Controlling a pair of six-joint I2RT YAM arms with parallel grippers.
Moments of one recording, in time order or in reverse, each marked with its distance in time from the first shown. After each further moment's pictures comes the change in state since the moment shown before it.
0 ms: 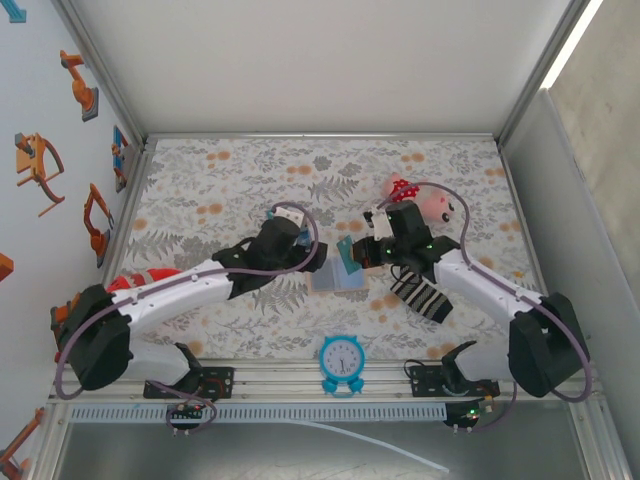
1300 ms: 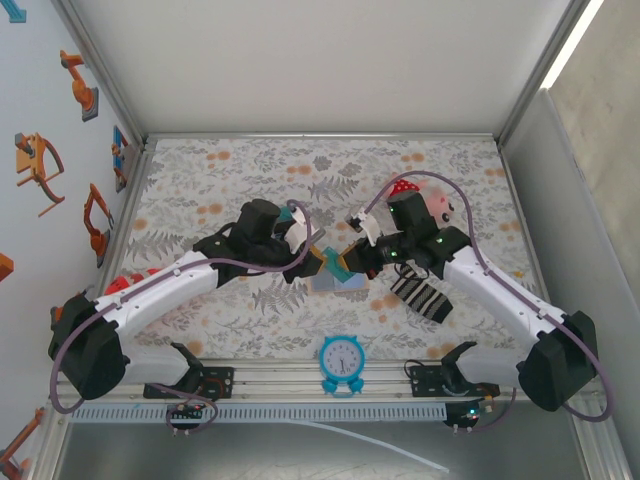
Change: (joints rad) left arm 0.111 -0.026 0.067 -0.110 0.793 0.454; right arm 0.050 -0.069 0.153 -0.231 -0.299 -0.371
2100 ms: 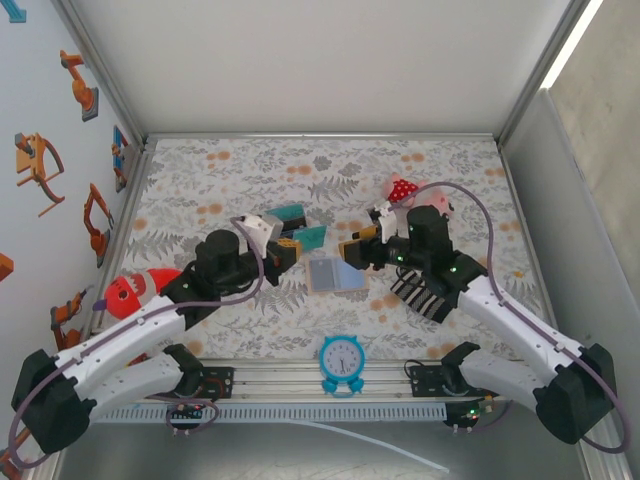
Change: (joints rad) left arm 0.003 -0.378 -0.350 0.401 -0.332 -0.353; right arm 0.006 -0.195 -0.229 0.427 0.225 0.327
